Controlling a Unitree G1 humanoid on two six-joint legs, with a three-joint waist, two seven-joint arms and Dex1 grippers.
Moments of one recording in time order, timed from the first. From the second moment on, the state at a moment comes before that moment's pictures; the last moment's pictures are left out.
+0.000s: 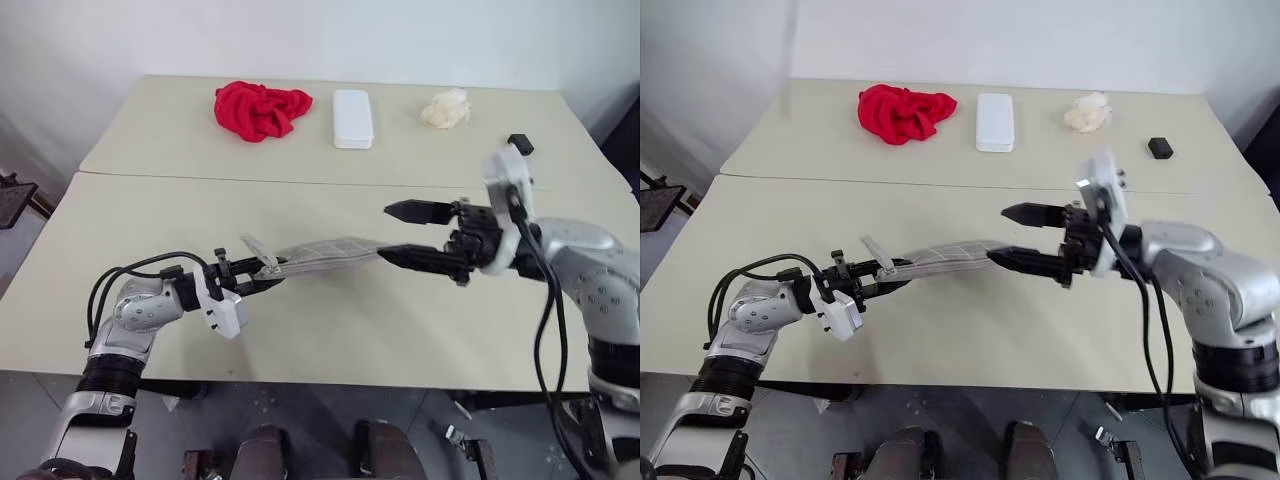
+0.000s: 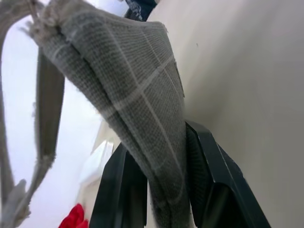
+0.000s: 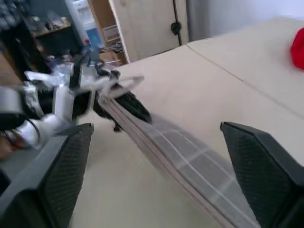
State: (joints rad) left arm -0.46 0.61 -0.02 0.42 0.18 -1.08 -0.70; right arm -0.70 -0.71 -0.07 -0.28 0.93 0.99 0.87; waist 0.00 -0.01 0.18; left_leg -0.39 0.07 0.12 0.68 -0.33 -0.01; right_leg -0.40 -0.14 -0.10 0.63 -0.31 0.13
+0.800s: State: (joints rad) left arm -0.51 0.65 -0.10 0.44 0.41 -1.07 -0.43; right arm -0.92 -0.25 0.06 -0.15 0.87 1.35 0.40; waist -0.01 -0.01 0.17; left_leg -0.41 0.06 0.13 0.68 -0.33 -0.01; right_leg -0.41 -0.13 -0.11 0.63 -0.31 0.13
